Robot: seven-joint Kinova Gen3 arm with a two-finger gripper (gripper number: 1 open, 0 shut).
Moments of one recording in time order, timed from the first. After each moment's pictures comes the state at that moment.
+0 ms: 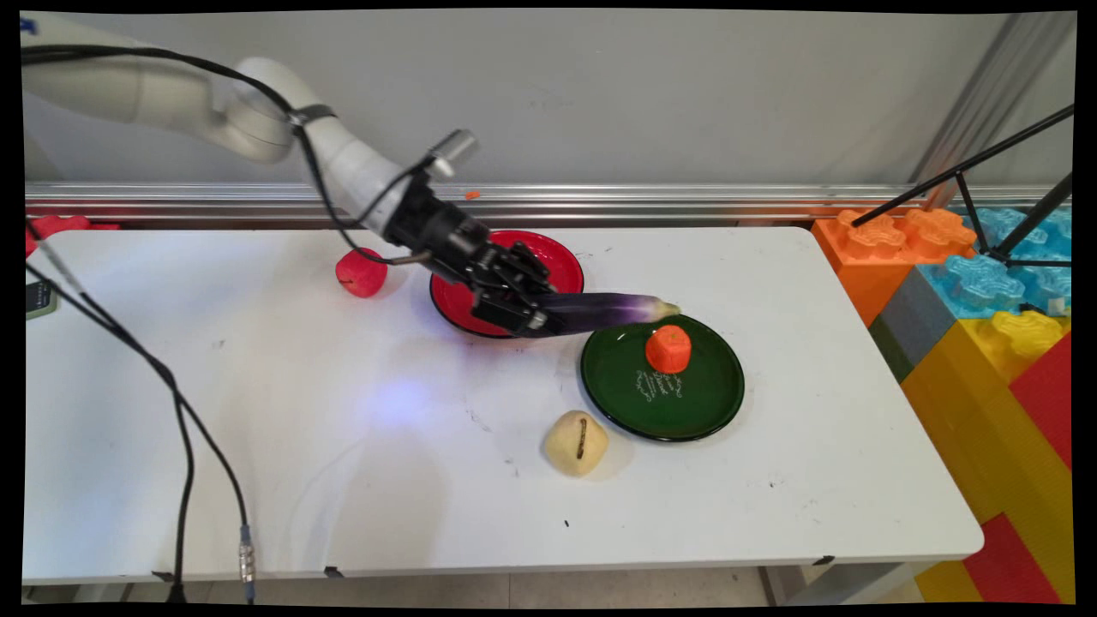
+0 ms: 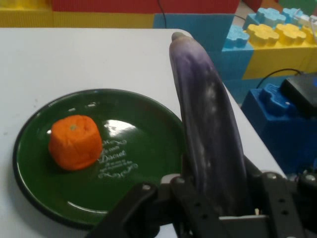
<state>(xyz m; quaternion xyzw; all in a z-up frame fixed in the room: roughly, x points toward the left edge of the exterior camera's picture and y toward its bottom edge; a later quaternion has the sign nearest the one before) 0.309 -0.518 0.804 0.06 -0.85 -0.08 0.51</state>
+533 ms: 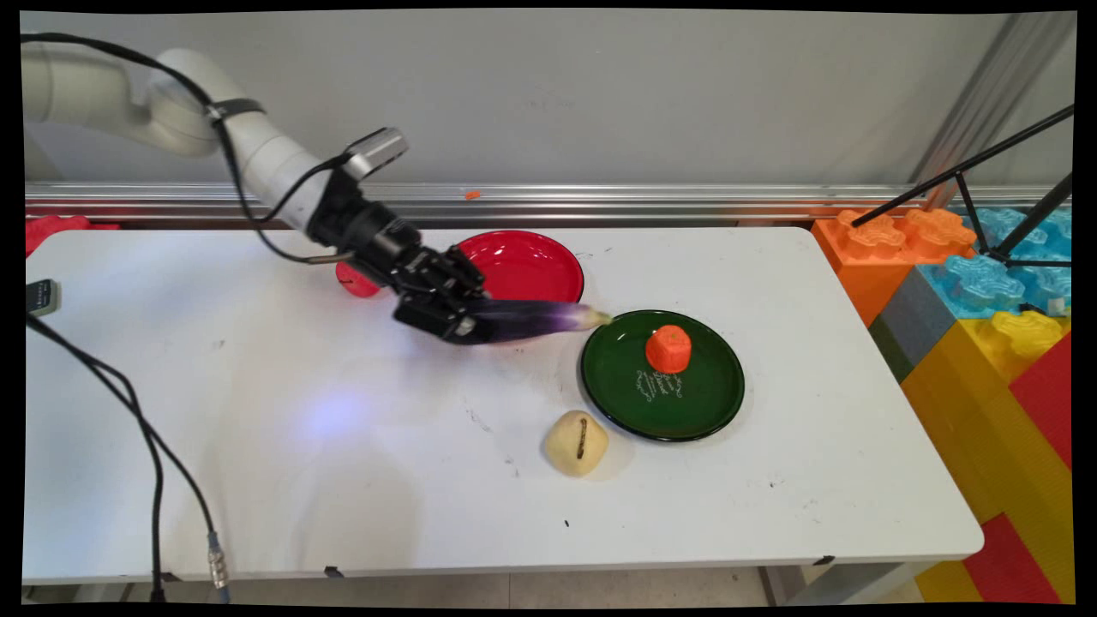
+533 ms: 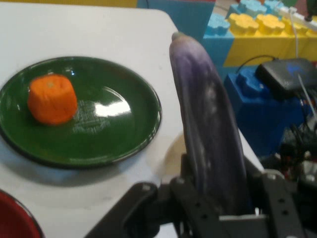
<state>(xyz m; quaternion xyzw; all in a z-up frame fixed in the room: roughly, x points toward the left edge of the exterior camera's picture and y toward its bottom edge) 0.376 -0.488 0.811 0.06 -0.86 -0.10 0.50</state>
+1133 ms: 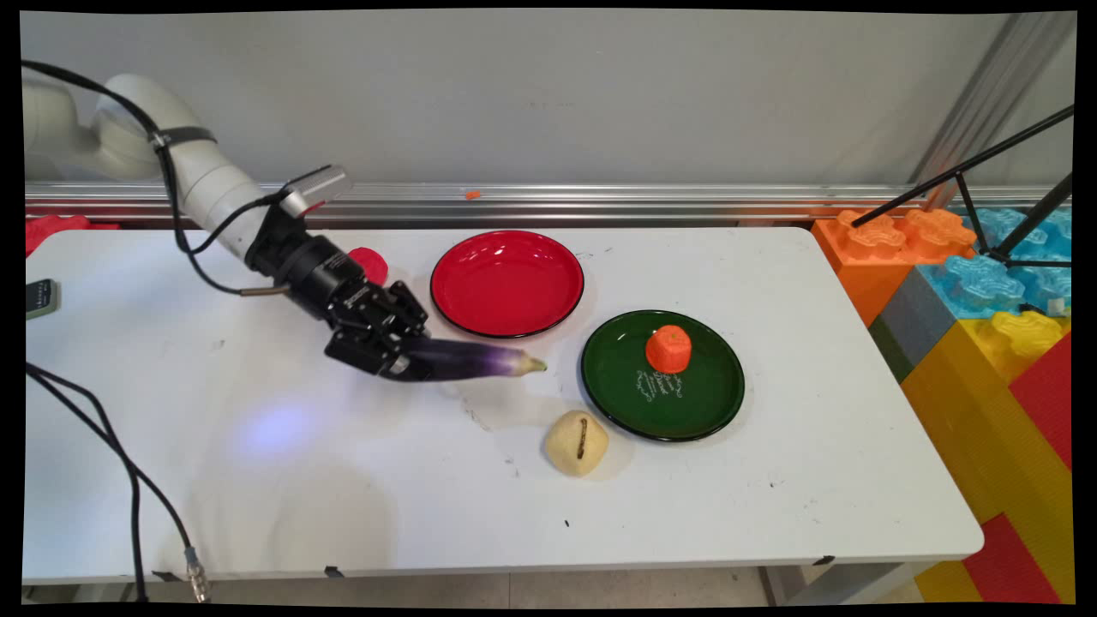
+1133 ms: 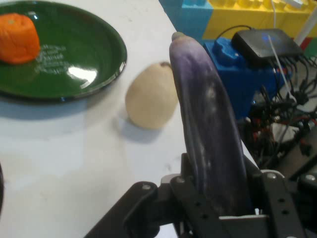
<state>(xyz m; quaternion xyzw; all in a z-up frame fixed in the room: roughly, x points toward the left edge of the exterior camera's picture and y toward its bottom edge) 0.427 -0.452 0.787 0.06 -0.87 -0.13 0.48</state>
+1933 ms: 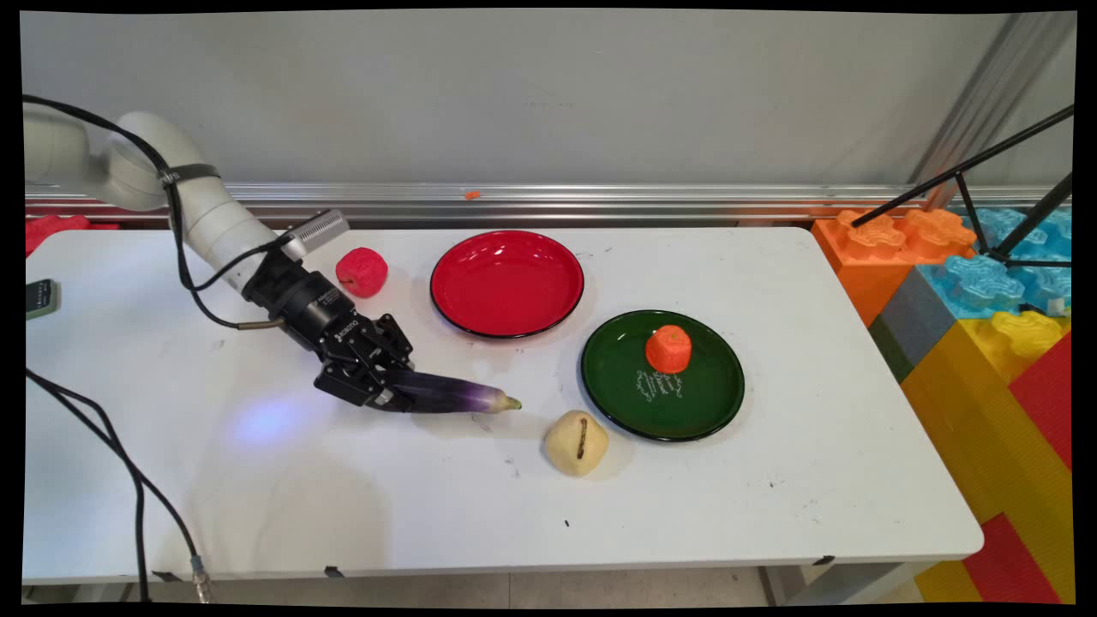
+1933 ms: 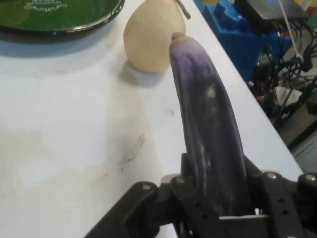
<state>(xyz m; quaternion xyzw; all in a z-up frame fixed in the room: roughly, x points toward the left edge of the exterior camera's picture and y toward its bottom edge) 0.442 -0.448 0.745 0.06 -0.88 -0.14 0.45</state>
